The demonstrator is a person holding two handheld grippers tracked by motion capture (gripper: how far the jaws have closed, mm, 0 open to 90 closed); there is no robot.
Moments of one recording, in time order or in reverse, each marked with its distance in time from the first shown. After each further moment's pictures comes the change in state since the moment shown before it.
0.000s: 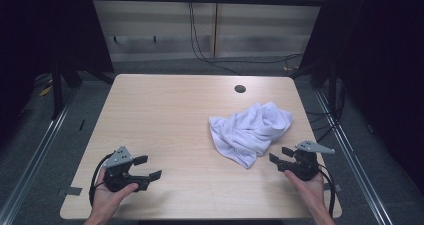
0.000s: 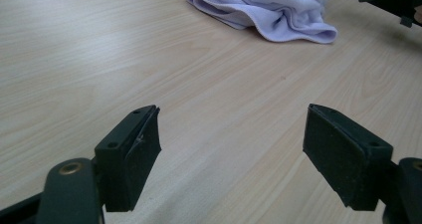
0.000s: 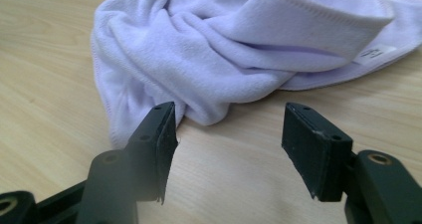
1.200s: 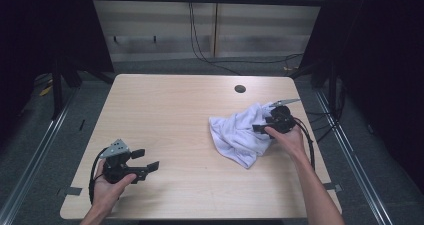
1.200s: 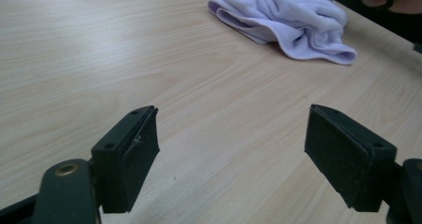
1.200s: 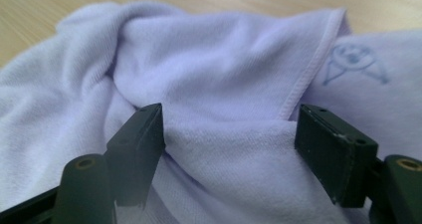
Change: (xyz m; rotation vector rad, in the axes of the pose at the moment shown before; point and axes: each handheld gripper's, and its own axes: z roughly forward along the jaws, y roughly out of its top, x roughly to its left) left arm 0.022 0.003 0.005 -0.042 0.005 -0.082; right arm -0.035 0.094 0.107 0.244 0.087 -0.110
